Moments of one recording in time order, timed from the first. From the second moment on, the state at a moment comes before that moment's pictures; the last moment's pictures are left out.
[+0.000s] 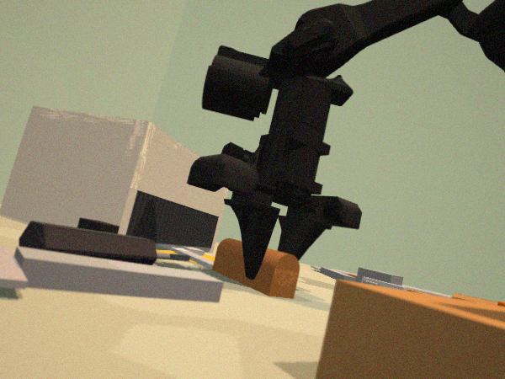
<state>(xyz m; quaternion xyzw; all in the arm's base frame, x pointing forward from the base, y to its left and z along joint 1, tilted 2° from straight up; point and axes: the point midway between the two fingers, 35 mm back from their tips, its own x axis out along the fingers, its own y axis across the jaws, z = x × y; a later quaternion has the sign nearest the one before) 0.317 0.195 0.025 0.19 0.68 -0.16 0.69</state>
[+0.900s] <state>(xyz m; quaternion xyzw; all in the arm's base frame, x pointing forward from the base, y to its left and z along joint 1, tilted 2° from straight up) 0.274 0.223 0.025 0.19 0.68 -0.15 0.69</state>
